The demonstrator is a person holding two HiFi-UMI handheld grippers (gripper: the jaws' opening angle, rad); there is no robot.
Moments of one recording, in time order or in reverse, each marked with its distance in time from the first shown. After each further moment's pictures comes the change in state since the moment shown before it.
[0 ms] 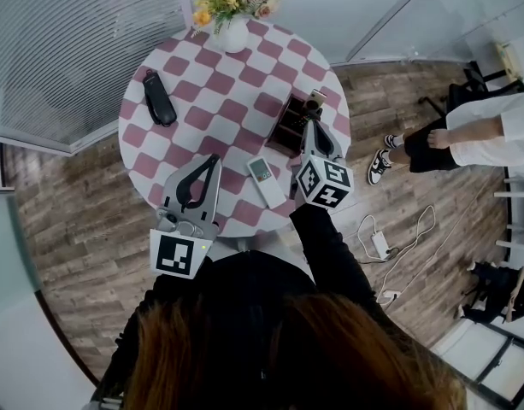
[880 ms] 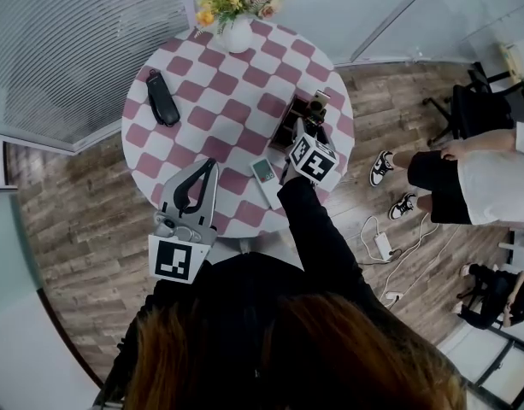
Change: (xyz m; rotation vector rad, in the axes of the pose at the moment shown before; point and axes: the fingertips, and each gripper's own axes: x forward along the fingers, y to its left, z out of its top) left arm -0.008 0.006 -0.003 0.006 0.015 0.027; right arm 0.057 -0.043 -0.080 0.166 0.199 -0.229
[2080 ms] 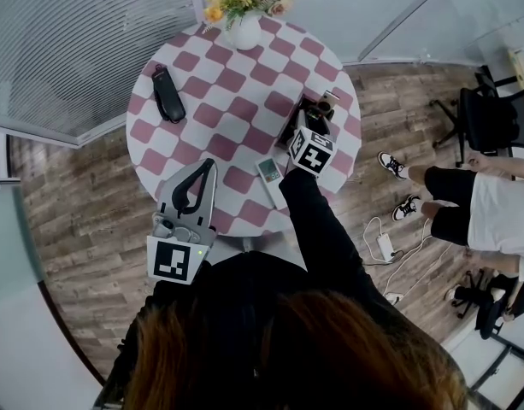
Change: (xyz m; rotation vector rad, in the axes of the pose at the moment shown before) left arm -0.005 0.013 -0.005 -0.008 0.018 0.030; right arm 0.025 0.020 0.006 -0.150 -0.027 0.022
